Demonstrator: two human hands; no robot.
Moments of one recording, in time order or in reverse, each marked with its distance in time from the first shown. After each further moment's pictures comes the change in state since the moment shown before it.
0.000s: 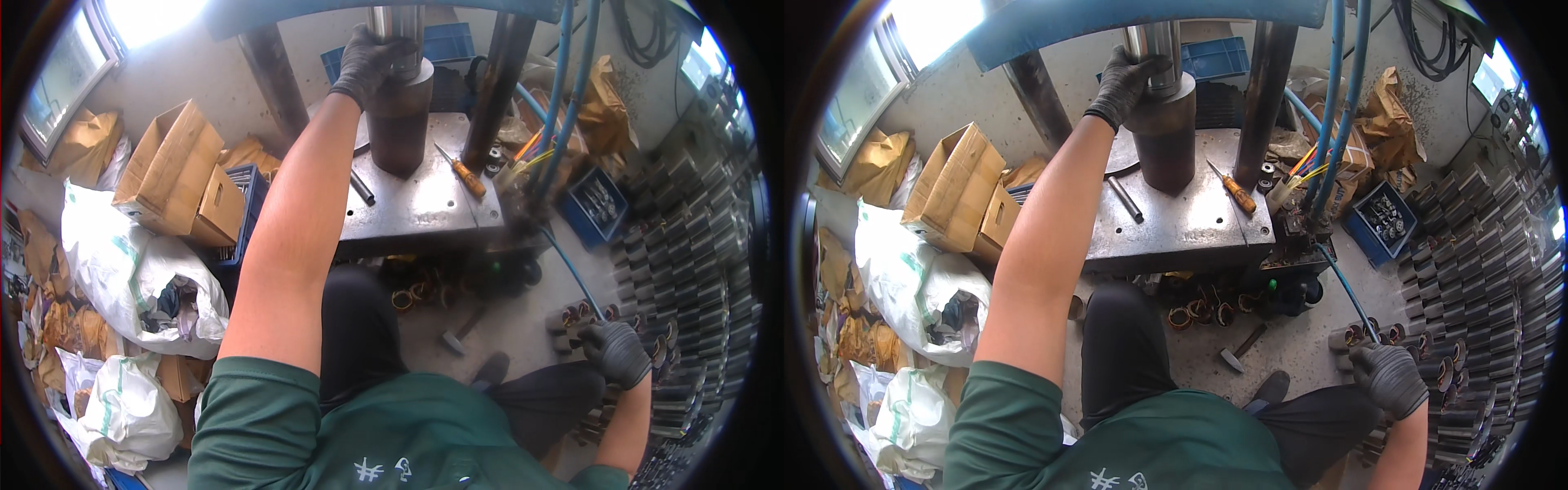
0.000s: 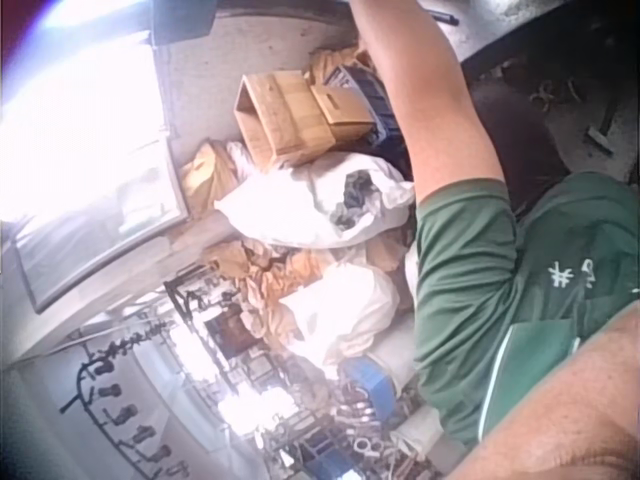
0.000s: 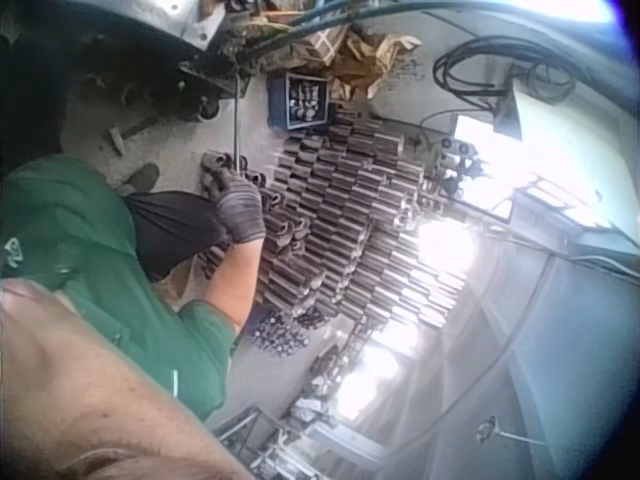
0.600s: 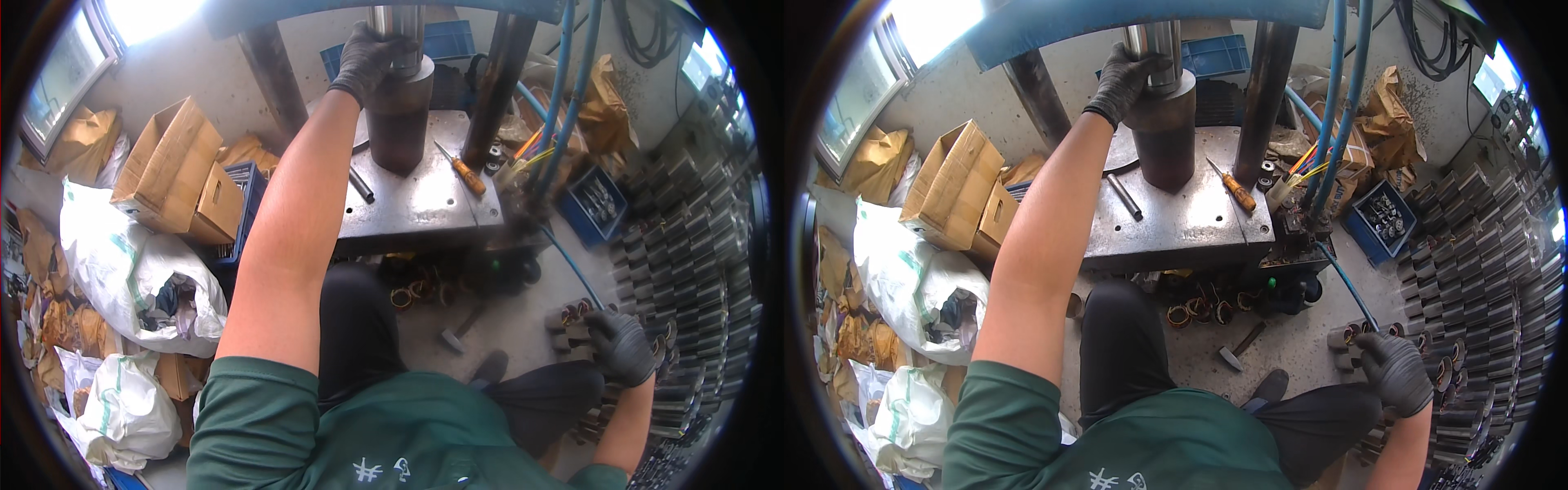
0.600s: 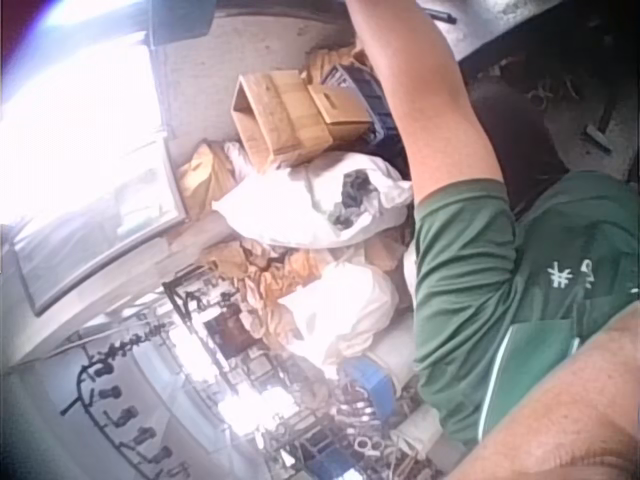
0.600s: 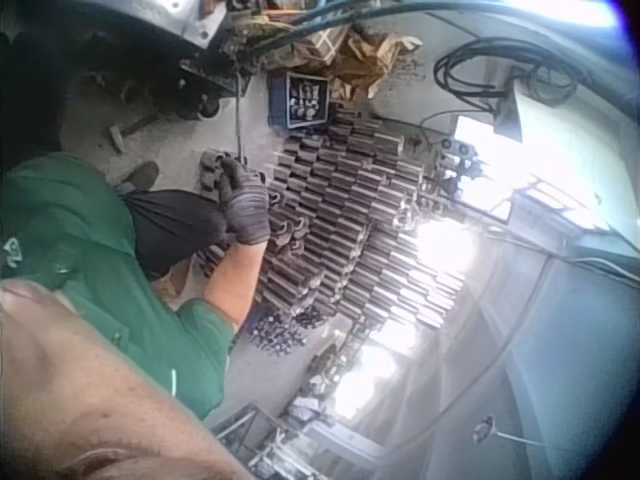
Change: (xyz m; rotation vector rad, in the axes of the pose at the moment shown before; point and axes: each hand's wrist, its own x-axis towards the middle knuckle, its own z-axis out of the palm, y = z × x) left_hand -0.005 0.003 0.003 0.023 0.059 -0.001; right_hand 0.004 -0.006 -0.012 0.084 0.109 0.048
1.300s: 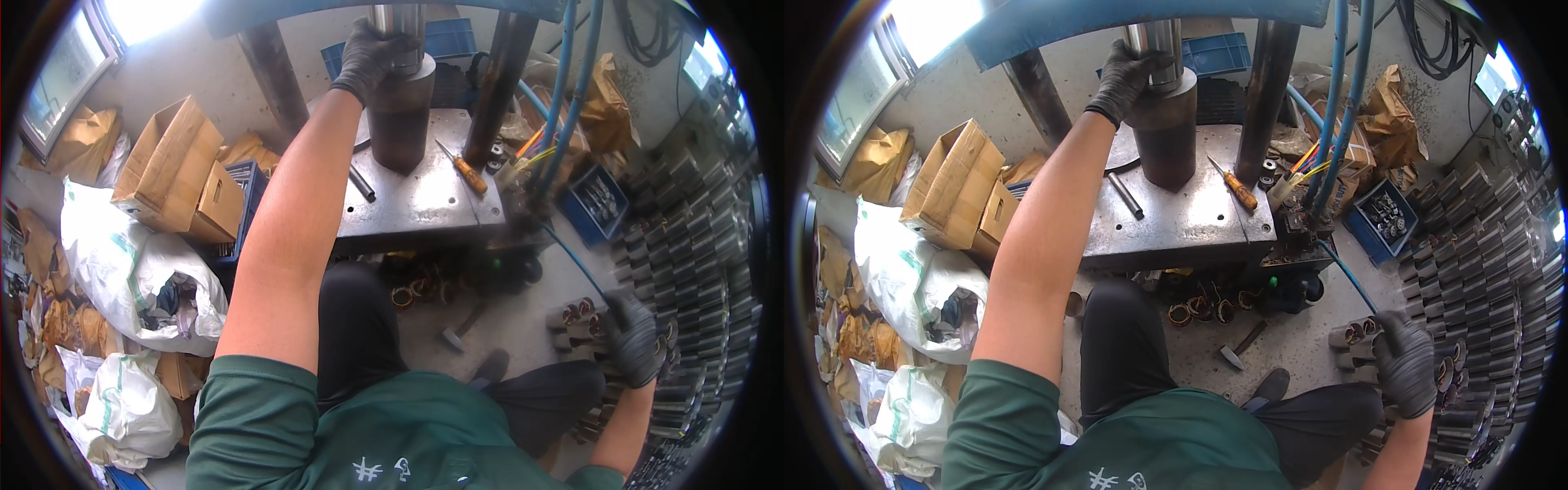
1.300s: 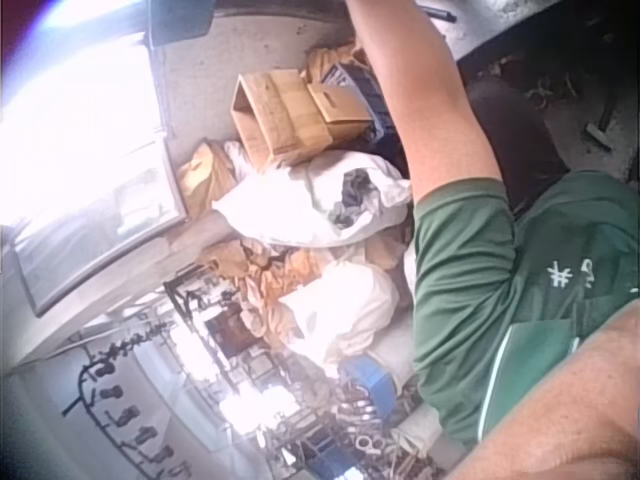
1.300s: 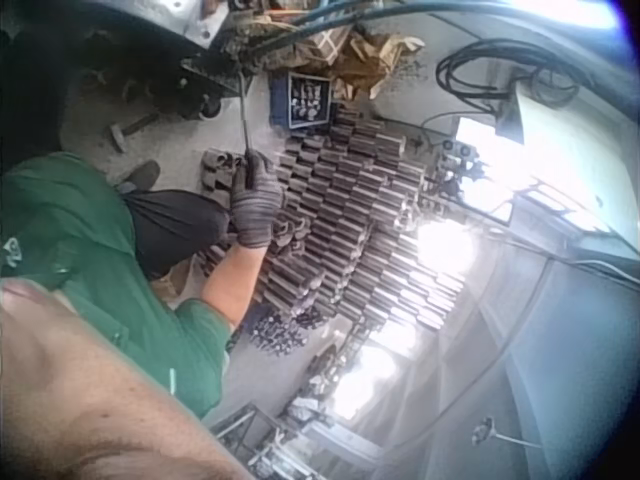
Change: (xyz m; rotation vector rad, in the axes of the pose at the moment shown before) left_hand 0.005 -0.005 -0.002 0.065 -0.038 0.005; right_hand 0.011 -0.010 -0.009 0.009 0.318 0.024
